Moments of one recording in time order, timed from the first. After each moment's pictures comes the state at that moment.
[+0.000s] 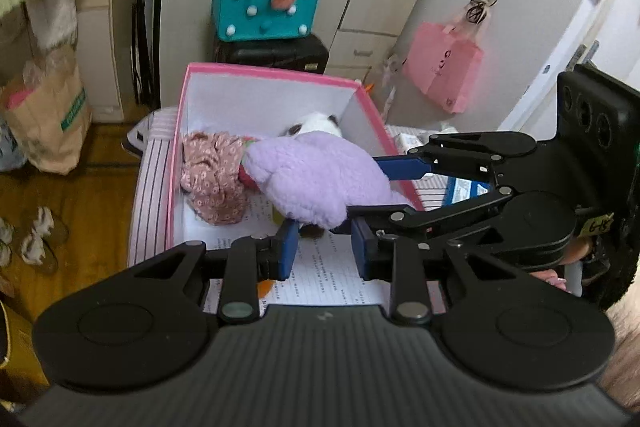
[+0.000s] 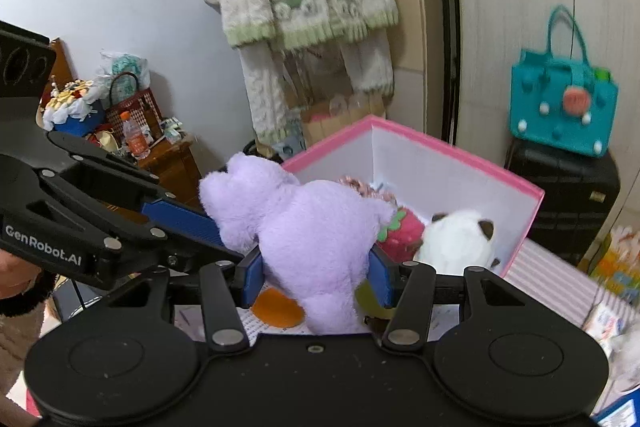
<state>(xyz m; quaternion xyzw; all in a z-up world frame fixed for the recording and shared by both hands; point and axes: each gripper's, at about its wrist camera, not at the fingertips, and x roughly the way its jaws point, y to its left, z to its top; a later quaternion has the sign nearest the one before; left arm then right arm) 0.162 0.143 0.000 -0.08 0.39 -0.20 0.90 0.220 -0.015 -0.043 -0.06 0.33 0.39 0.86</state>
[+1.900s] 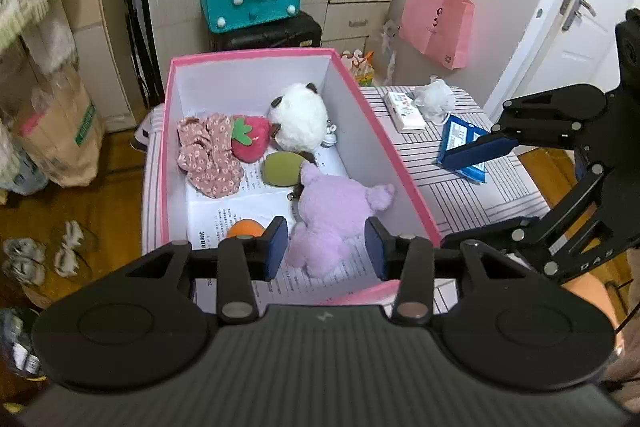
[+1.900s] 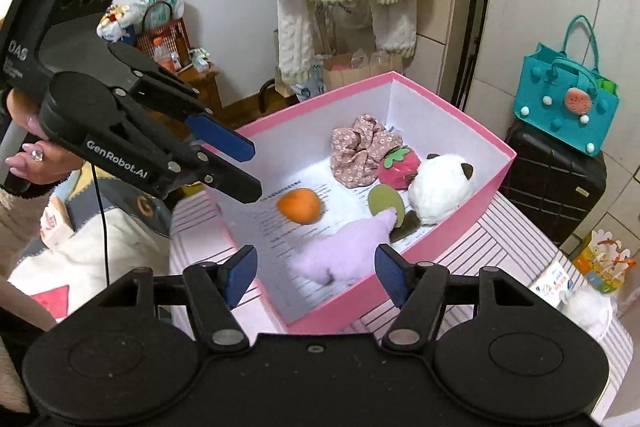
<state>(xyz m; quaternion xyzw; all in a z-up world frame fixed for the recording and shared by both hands) 0.139 0.119 0.005 0.00 0.42 -0.20 0.88 0.141 -0.062 0.002 -0.16 0.37 0.41 0.82</state>
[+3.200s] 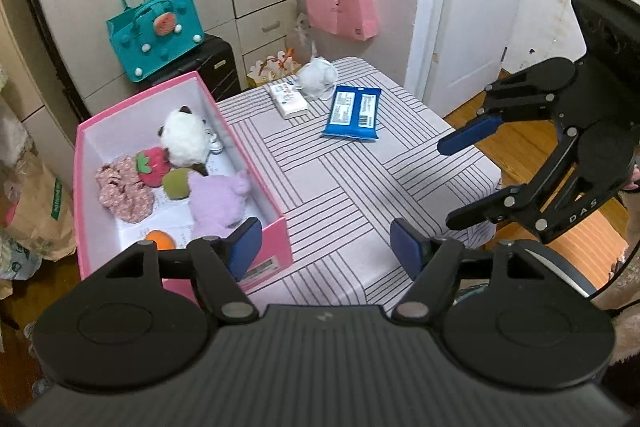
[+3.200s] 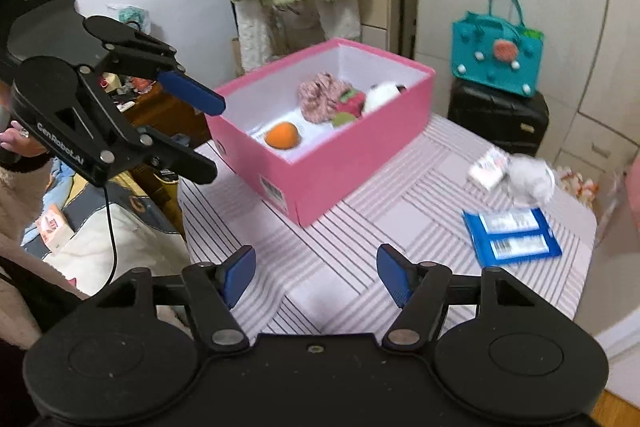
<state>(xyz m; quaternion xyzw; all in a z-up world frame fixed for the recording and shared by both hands) 0.034 0.020 0.042 0.13 0.38 -0.29 0.87 0.036 -0.166 -0.015 -0.11 0.37 0.34 0.86</state>
